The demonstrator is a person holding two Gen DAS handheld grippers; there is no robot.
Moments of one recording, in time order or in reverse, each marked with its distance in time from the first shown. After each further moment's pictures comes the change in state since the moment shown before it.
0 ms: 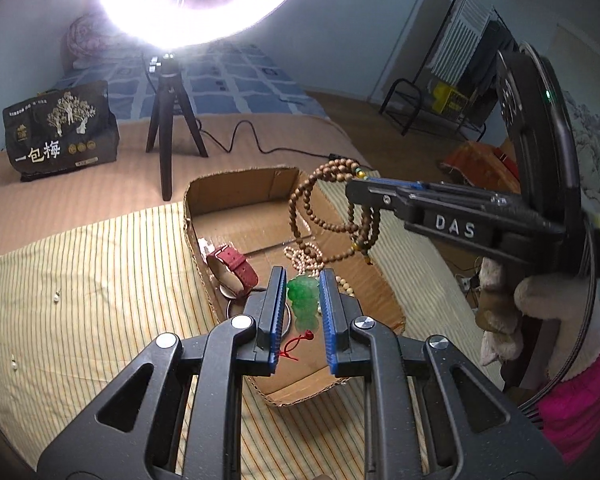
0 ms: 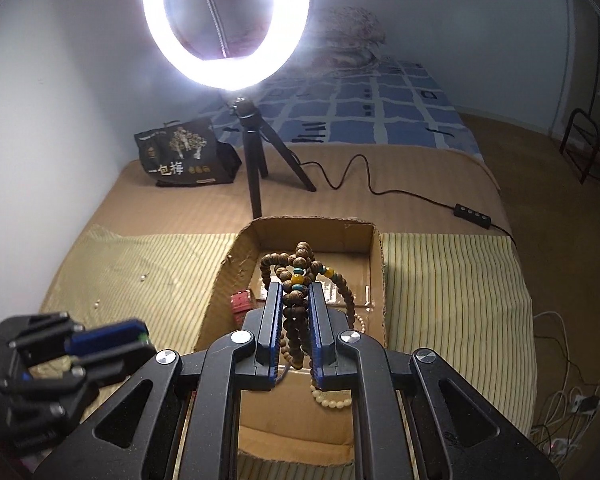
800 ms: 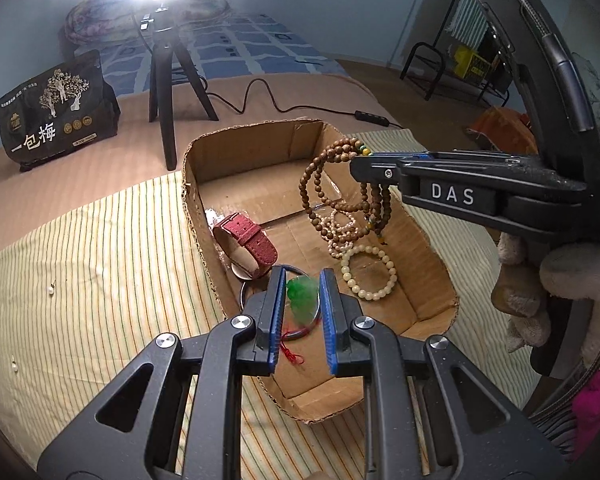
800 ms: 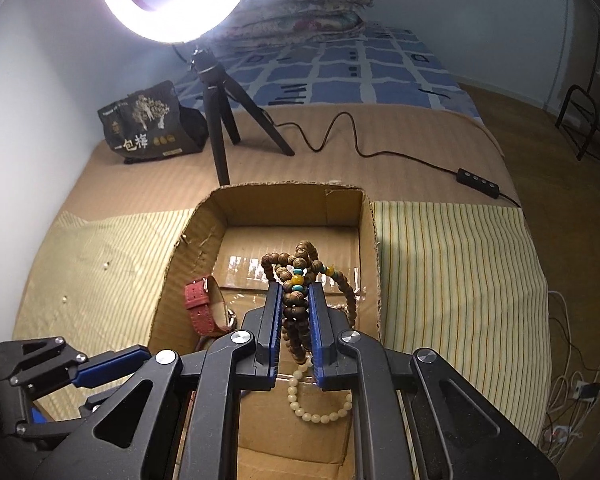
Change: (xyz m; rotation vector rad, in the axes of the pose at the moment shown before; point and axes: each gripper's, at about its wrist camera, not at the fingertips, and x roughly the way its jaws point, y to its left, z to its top) left arm 0.051 0.002 -0.012 0.042 0.103 0.101; right arm 0.053 -0.015 -0.007 0.015 0.109 -0.048
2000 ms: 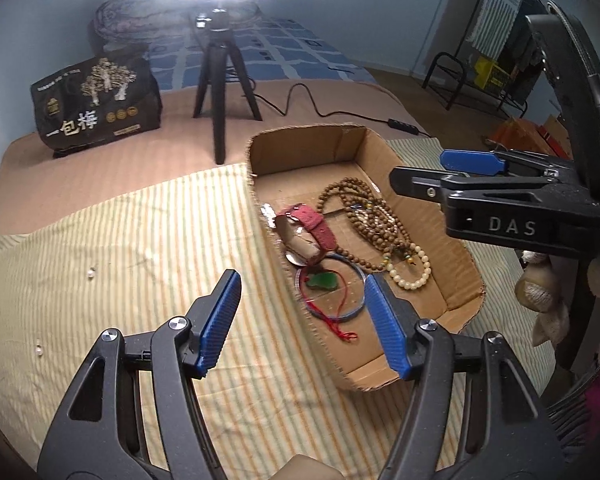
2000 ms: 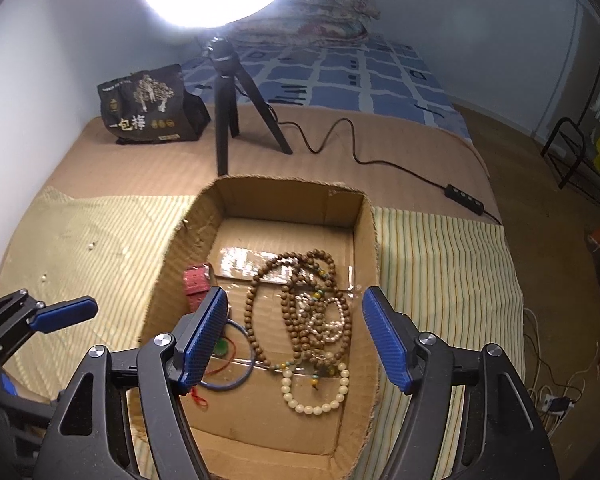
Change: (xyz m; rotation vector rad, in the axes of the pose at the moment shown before) left arm -0.030 0.040 -0.013 -0.045 -0.025 0.067; right arm -0.011 0.028 -0.004 -0.093 -0.016 -0.104
